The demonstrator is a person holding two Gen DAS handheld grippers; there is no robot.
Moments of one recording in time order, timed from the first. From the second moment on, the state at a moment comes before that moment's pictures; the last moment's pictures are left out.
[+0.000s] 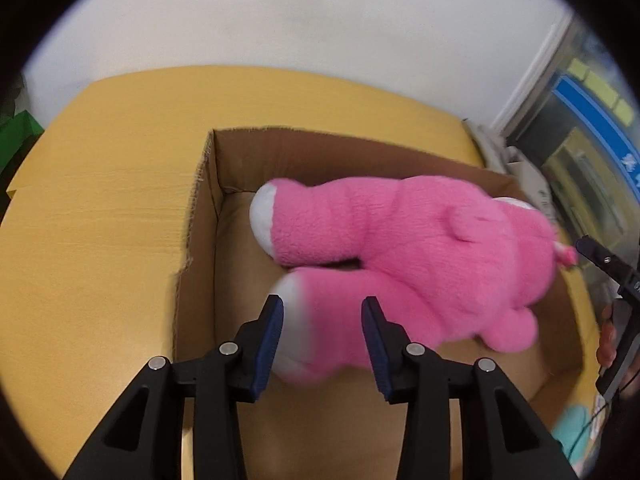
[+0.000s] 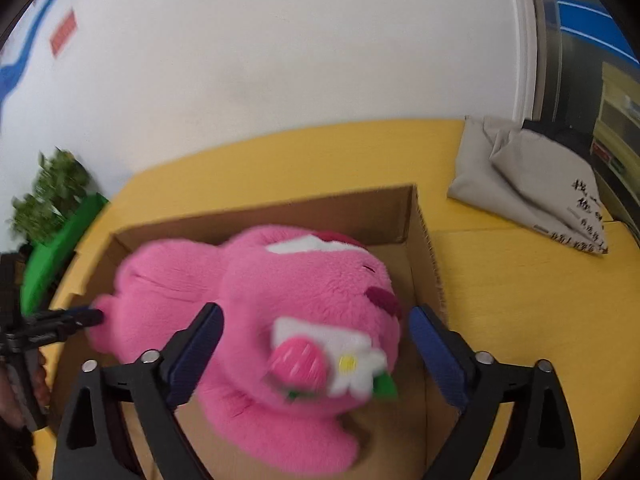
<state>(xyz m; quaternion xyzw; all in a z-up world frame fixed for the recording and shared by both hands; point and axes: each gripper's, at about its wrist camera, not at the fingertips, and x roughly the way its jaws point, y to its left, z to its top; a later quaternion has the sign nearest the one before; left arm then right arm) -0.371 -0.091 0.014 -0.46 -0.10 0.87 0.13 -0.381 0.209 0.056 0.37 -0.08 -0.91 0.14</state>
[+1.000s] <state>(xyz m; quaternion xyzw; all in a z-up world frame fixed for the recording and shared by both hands) -0.146 -0.179 -0.084 -0.51 -0.17 0.82 0.19 -0.099 0.074 -0.014 0.42 0.03 -0.89 0.17</state>
